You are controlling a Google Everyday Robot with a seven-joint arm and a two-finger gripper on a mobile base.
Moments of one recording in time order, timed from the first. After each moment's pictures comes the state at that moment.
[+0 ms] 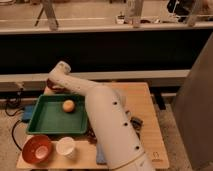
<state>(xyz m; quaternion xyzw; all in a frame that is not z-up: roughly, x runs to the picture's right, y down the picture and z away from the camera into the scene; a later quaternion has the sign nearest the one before) -0.322 -0.072 1.001 0.05 -0.17 -0.50 0.85</state>
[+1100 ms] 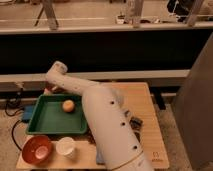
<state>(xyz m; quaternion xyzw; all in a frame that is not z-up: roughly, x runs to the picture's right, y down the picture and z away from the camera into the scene) -0.326 -0.077 0.988 0.06 -0.15 -0.51 0.84</state>
